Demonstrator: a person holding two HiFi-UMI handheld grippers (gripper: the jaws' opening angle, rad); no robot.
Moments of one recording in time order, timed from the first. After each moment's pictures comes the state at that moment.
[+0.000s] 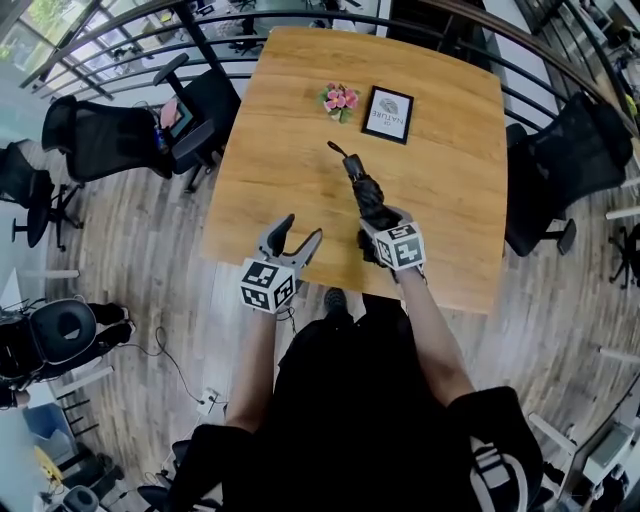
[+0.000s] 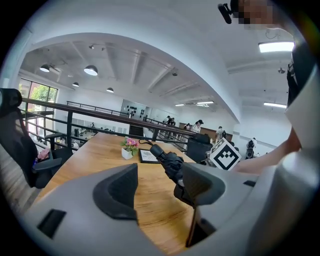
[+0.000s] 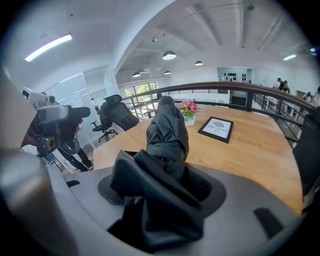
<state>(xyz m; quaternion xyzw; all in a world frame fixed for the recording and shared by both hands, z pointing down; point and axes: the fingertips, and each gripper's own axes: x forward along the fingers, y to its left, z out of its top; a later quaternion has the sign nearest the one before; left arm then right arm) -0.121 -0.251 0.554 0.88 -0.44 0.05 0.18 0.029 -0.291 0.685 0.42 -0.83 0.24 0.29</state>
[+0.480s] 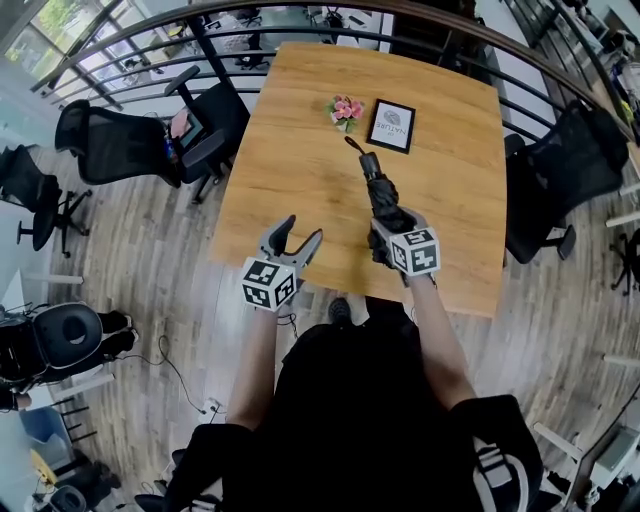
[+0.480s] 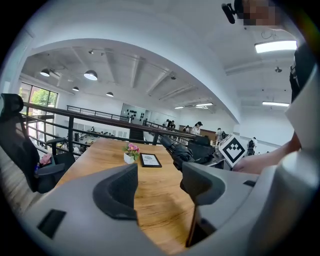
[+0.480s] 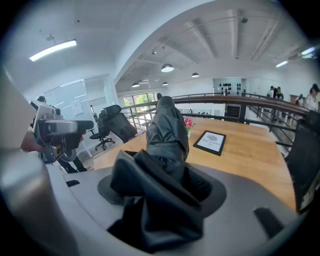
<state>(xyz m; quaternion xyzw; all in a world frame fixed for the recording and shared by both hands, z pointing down) -0.141 -0.245 0.535 0.88 -0.44 0.04 0.16 0.038 -0.287 0.633 0.45 -0.84 0.21 0.24</state>
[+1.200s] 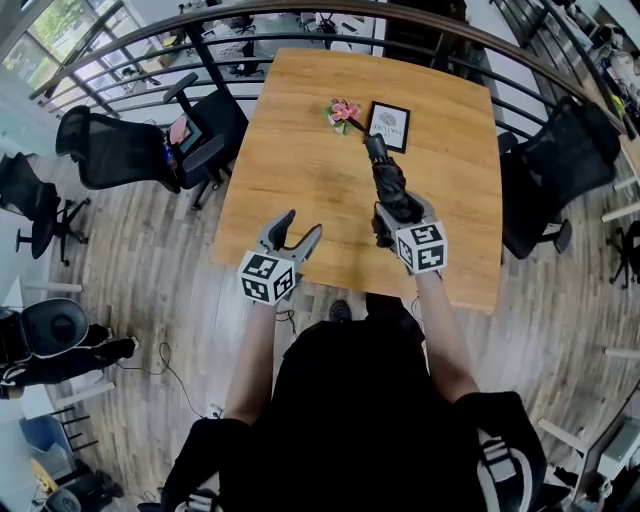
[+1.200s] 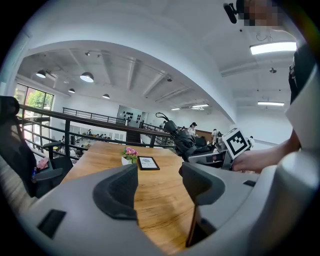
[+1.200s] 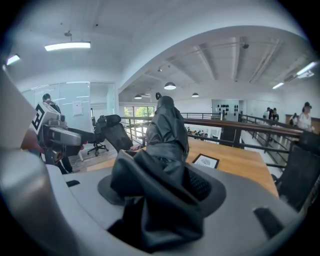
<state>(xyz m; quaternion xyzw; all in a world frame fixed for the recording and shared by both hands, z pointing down) -0.144 -0.242 0.519 0.89 -0.42 0.04 0.15 0.043 -0.293 0.563 0.48 -0.85 0.11 0.19</state>
